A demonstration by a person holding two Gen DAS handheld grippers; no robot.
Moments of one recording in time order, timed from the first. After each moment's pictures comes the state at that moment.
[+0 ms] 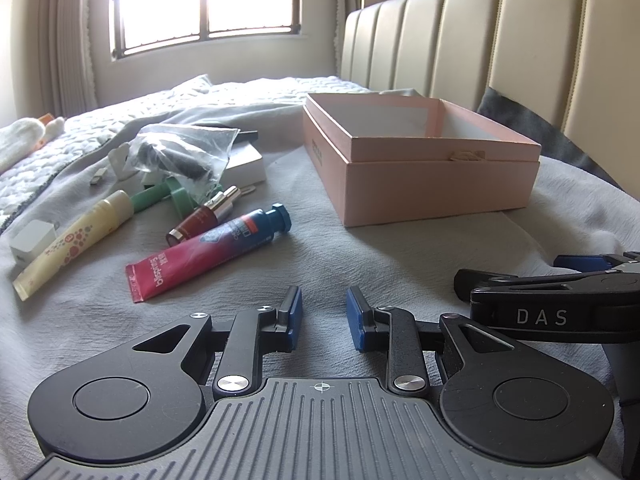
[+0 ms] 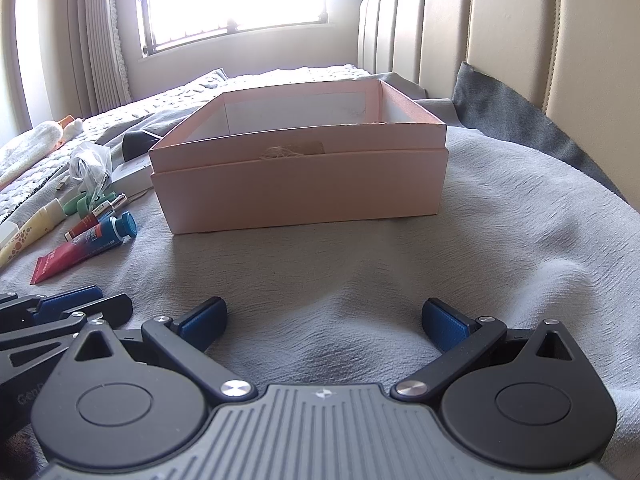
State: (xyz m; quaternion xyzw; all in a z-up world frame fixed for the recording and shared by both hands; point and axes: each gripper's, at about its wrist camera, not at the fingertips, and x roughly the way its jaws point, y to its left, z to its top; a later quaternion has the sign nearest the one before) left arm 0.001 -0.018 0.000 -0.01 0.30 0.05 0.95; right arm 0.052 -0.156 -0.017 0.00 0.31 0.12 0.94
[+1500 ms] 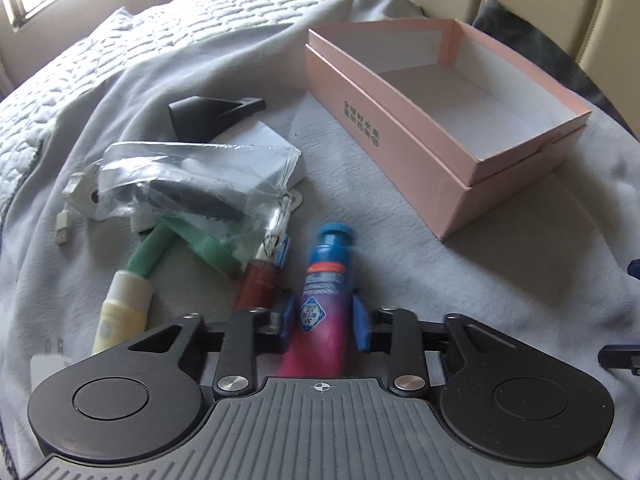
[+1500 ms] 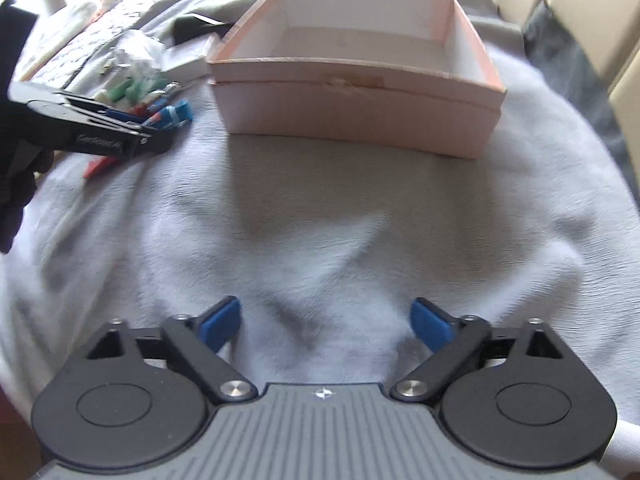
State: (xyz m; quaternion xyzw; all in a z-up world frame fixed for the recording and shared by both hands) left arm 0.091 0.070 0.041 0.05 0.48 -0.06 0.88; right arm 0.057 -0.141 0.042 -0.10 0.51 0.20 0.83
